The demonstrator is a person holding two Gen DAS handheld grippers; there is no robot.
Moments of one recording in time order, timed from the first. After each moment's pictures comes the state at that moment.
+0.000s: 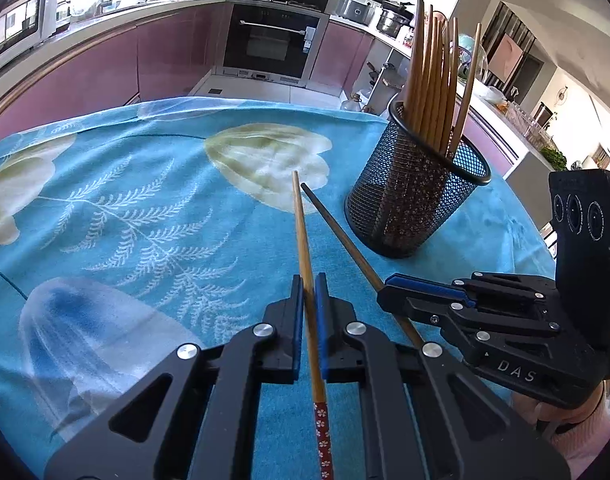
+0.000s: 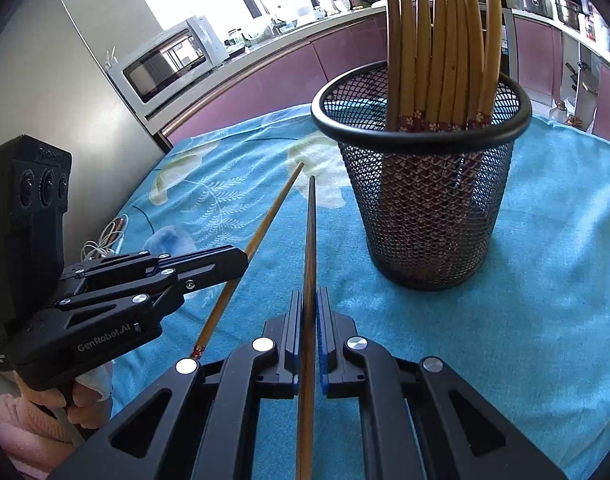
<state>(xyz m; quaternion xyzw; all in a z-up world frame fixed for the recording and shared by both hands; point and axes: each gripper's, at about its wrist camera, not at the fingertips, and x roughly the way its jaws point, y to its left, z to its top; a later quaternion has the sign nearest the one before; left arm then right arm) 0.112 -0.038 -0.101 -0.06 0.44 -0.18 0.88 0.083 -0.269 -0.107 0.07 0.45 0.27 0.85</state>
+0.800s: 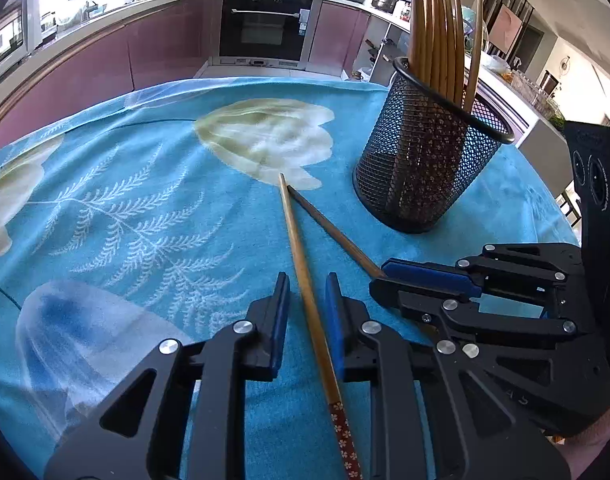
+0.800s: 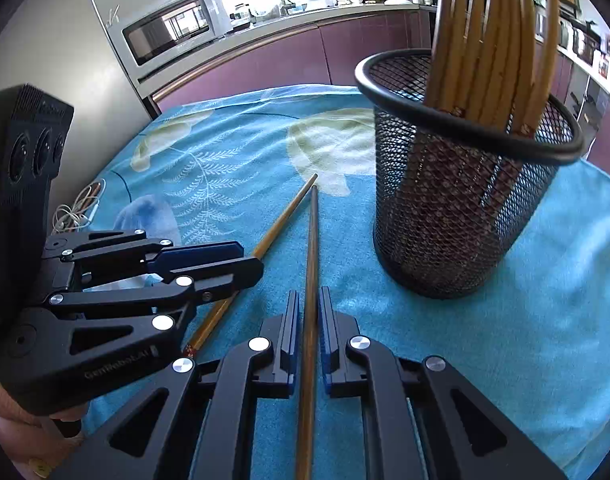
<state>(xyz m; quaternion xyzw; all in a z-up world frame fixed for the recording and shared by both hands) 0.123 -0.054 -0.122 -0.01 0.46 -0.18 0.87 0.088 -0.243 -0.115 -0.02 0.46 0.24 0.85</state>
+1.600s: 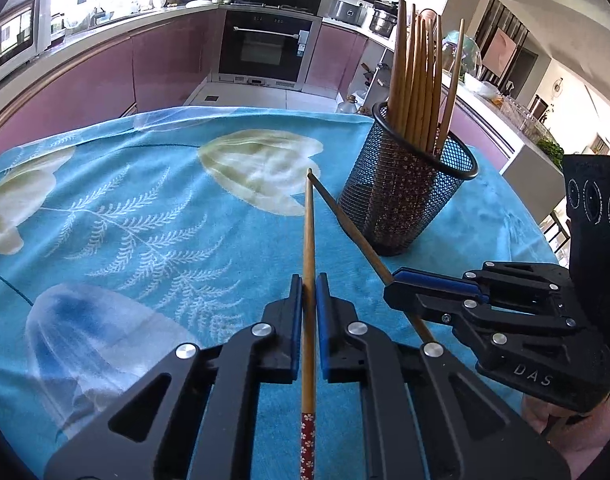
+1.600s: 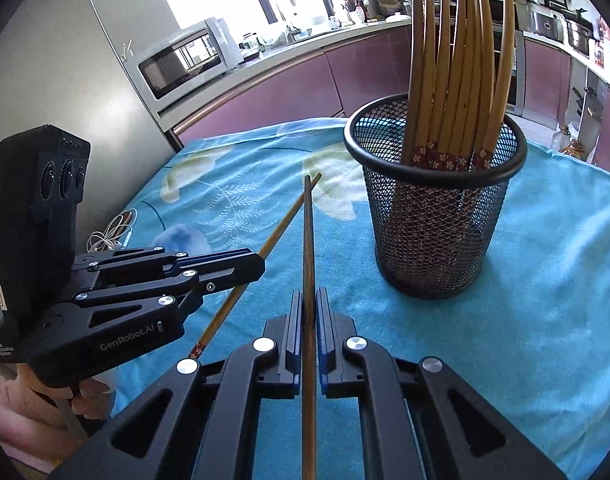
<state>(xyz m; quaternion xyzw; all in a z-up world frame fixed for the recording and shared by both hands) 0.107 -0.044 -0.094 -0.05 0.43 -0.19 0.88 0.073 -0.266 -0.092 0.05 0.43 0.28 0.86</state>
